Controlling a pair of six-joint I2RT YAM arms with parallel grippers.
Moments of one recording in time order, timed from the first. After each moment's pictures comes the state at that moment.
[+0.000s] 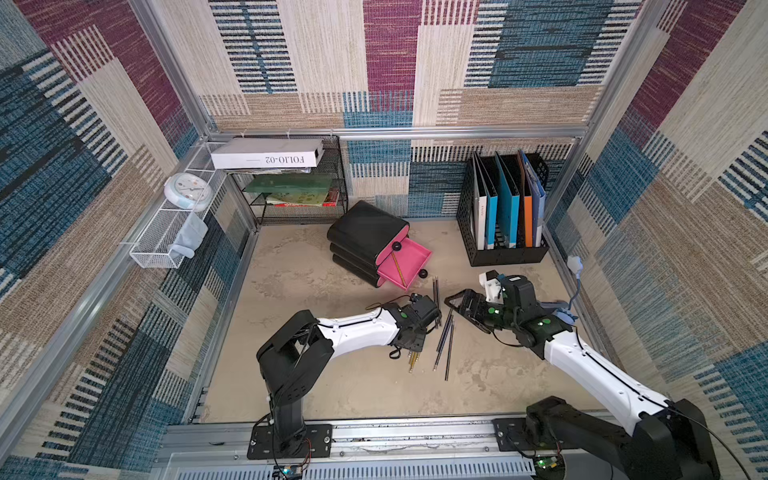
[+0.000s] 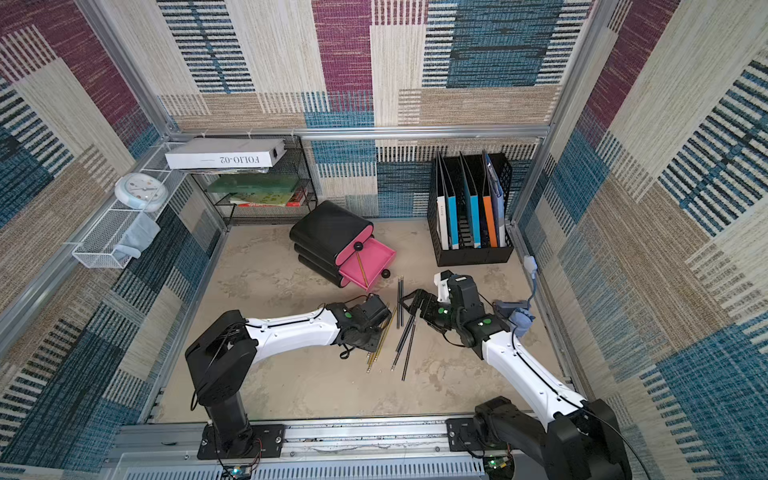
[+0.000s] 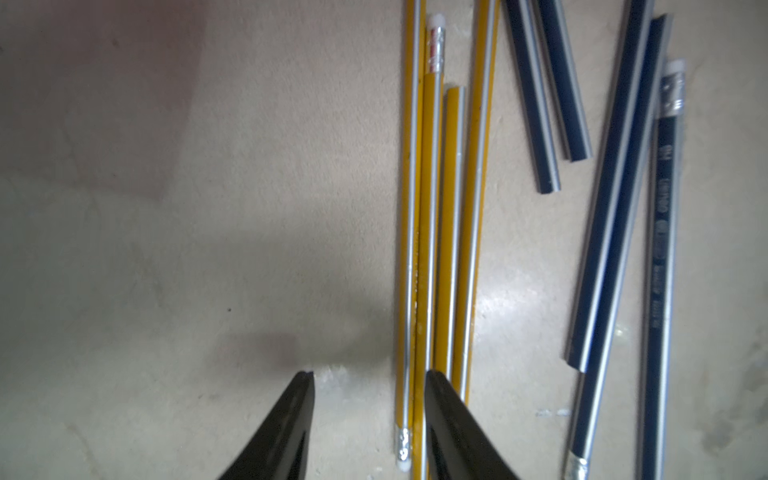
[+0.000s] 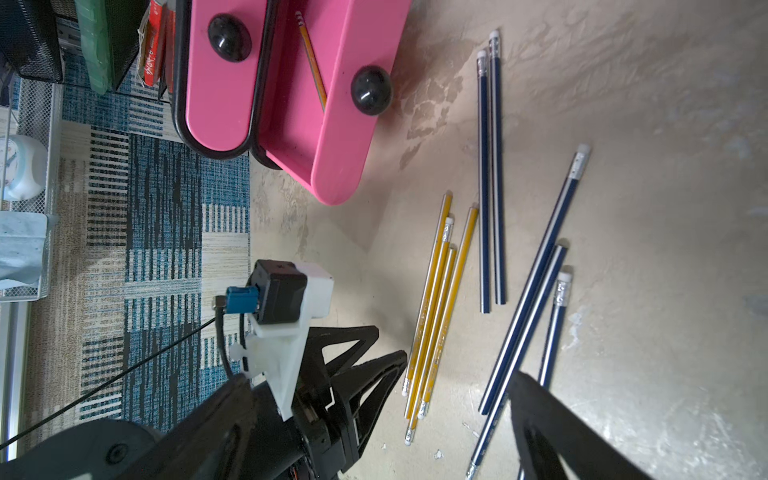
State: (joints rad) left arm -0.95 1.84 1.20 -0.62 -0.18 -0.60; right arm 0.36 1.08 0.64 -0.21 -0.45 0.84
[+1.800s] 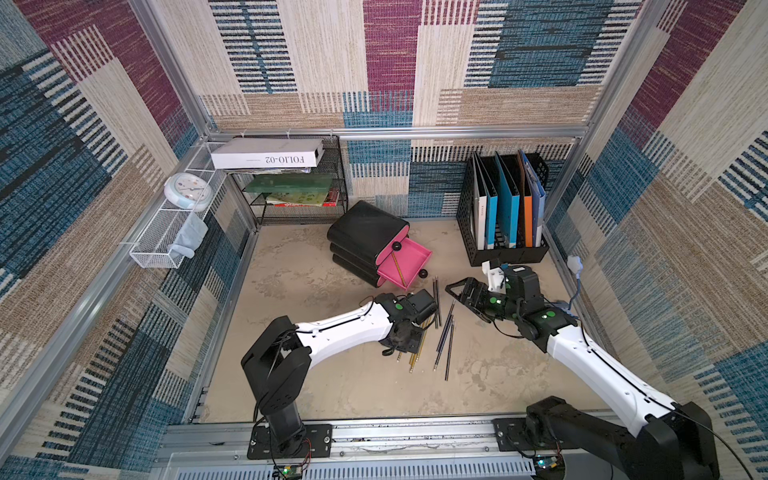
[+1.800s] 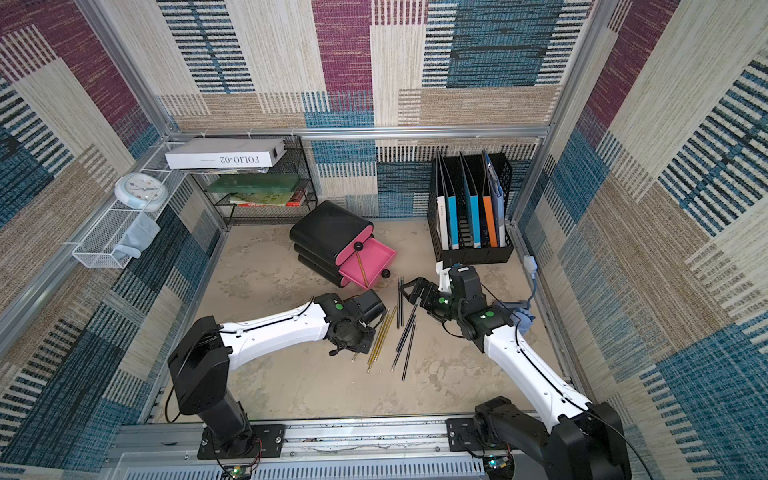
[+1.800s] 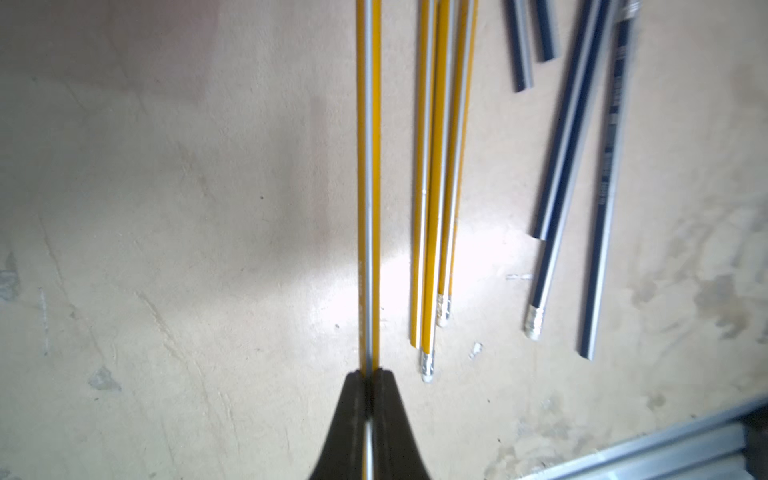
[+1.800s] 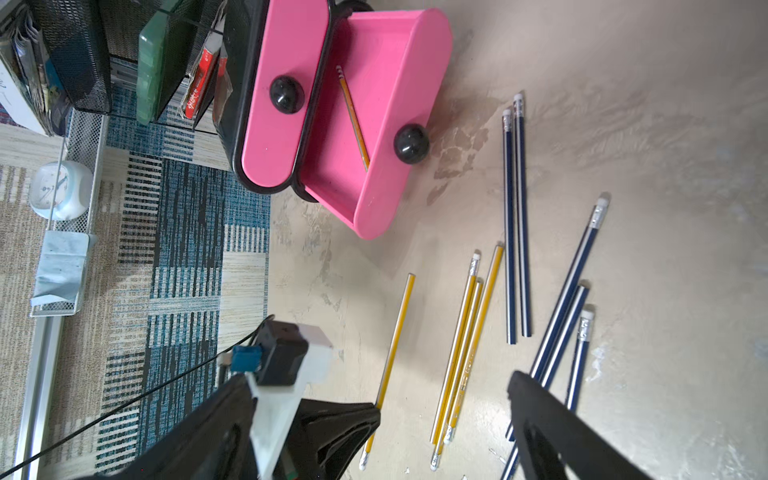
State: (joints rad) left arm -0.95 1.70 1.28 -0.90 -0.05 -0.60; right arm 0.36 1.08 0.74 -0.25 -0.42 0.86
